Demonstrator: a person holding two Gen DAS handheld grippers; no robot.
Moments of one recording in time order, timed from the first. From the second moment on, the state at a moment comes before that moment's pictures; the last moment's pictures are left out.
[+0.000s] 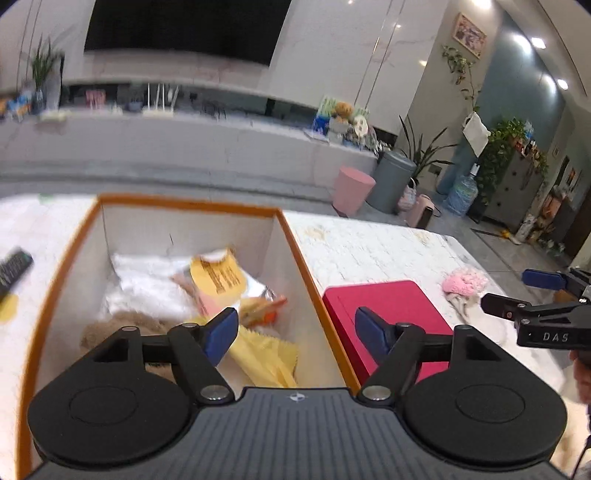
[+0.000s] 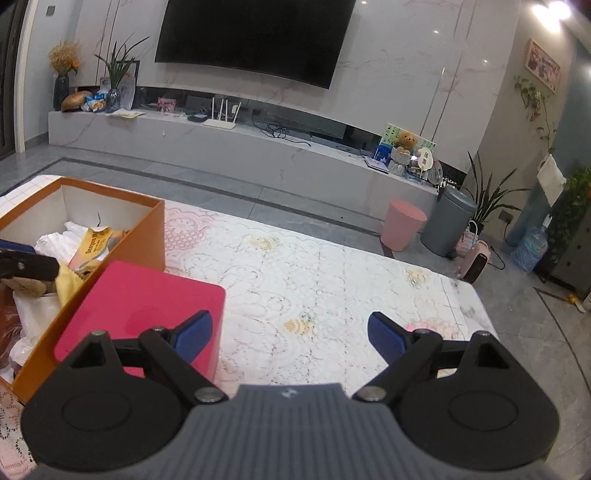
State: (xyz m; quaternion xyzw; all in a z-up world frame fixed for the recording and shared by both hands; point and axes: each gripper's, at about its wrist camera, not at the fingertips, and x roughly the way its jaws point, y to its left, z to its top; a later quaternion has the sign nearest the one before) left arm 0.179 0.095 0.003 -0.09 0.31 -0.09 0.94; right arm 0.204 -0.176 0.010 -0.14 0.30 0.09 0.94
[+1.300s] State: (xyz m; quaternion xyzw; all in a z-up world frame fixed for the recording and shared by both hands) left arm 0.197 -0.166 -0.034 0.06 0.33 -0.17 0.93; right arm 0.240 -0.394 -0.043 0.05 0.39 -0.09 0.92
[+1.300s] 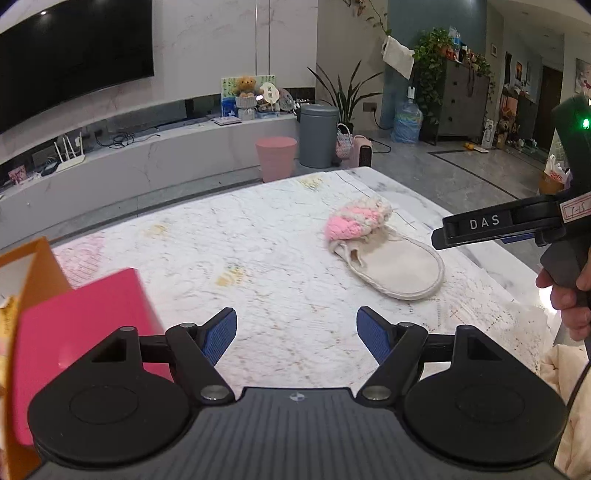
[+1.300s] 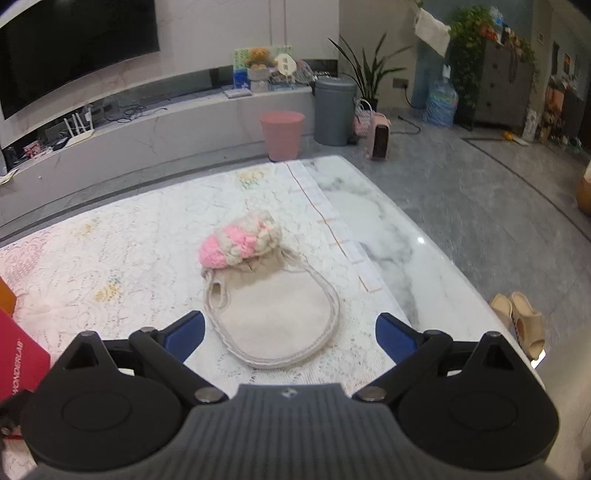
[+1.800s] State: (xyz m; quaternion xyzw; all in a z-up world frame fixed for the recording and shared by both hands) left arm 0.233 -0.227 -0.088 0.05 0.31 -0.18 0.93; right arm 0.251 -0.413 -0.056 0.08 0.37 -0.16 0.91
